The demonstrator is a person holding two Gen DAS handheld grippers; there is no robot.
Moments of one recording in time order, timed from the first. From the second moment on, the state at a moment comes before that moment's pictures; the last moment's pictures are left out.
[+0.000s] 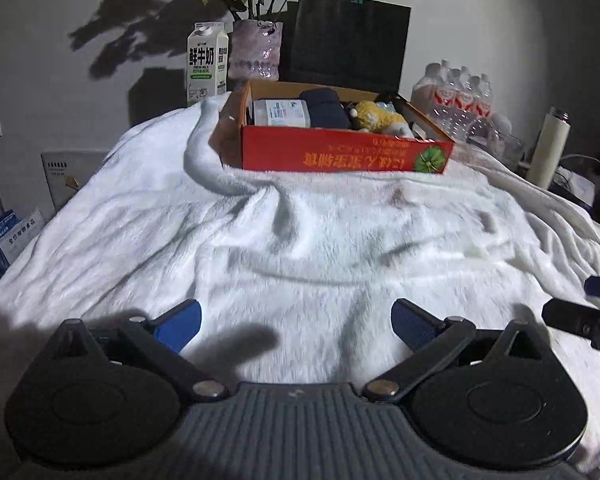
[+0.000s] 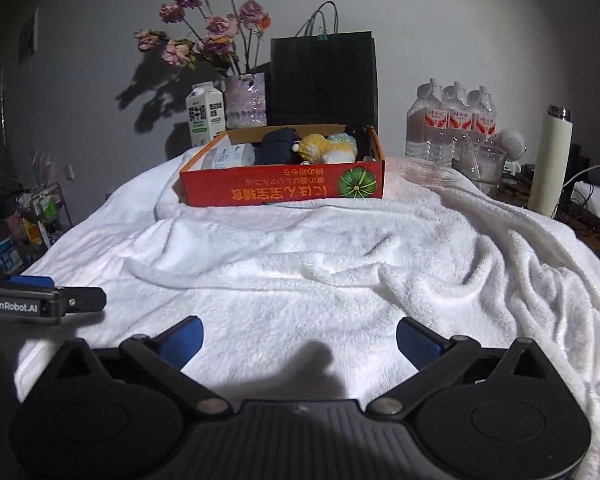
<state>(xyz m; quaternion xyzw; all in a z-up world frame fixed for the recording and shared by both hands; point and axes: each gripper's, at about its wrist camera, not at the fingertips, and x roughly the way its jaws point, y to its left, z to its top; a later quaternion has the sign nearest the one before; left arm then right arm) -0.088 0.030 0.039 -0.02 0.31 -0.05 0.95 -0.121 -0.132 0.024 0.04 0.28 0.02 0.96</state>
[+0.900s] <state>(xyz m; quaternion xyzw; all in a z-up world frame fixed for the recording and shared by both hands) -0.005 0.007 -0.003 0.00 0.34 -0.02 0.94 0.013 -0.116 -0.026 0.01 0.32 0.01 0.95</state>
